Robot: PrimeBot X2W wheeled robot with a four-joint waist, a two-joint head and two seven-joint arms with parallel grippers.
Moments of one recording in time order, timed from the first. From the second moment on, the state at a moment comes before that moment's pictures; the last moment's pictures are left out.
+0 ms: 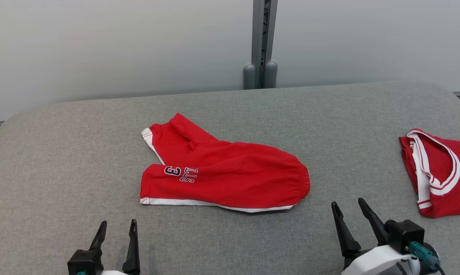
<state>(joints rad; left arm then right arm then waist) 0.04 0.05 -0.04 0.36 -0.15 0.04 -0.26 -0.09 -0.05 0.17 0.41 0.24 0.13 -0.26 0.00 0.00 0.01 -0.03</state>
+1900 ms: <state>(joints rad) -0.11 0.05 -0.14 0.40 -0.17 0.01 -0.26 -0.48 -0.05 0.17 0.74 0.25 0.13 -0.26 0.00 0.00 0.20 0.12</state>
